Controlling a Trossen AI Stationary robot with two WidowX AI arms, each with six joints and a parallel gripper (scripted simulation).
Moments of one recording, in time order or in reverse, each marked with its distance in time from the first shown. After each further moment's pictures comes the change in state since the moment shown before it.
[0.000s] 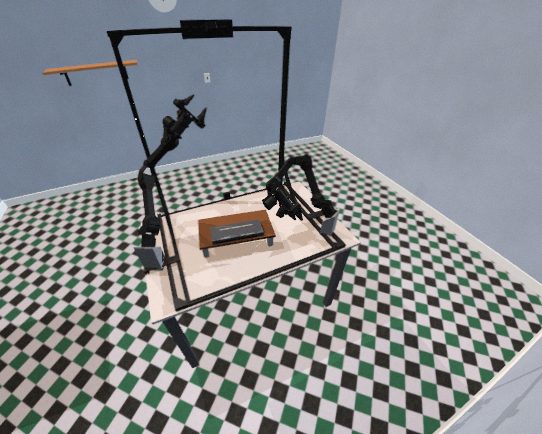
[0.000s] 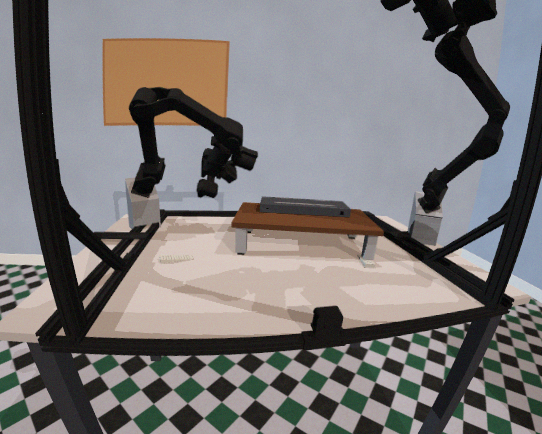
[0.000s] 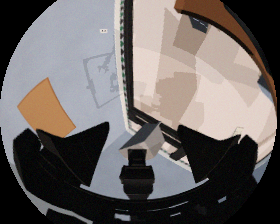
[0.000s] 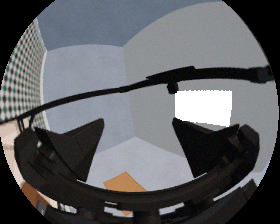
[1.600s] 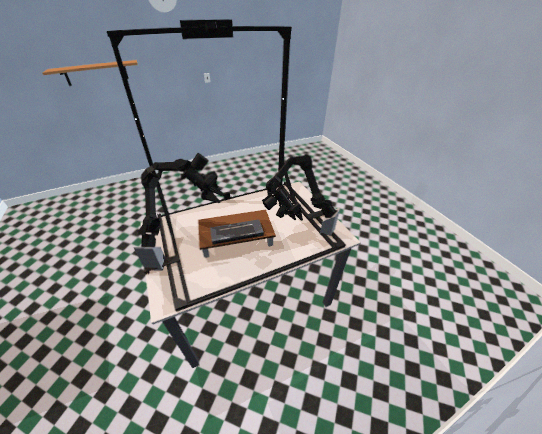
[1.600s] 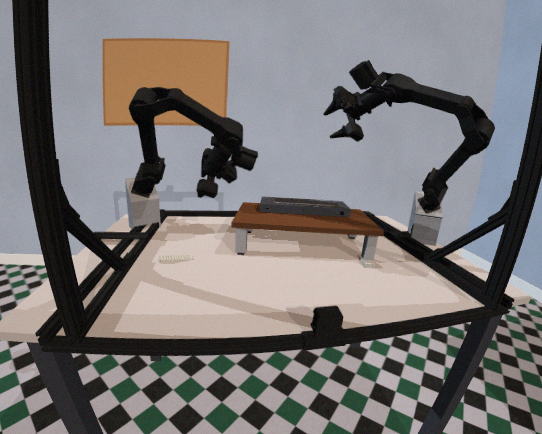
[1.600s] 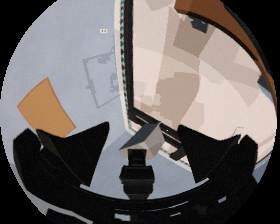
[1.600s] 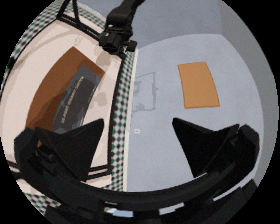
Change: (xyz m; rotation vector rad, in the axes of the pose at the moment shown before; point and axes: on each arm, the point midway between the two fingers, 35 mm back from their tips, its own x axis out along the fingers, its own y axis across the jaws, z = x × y) left arm 0.000 0.000 0.000 0.000 0.000 0.000; right arm -0.276 0.173 -0.347 0.175 1.305 0.893
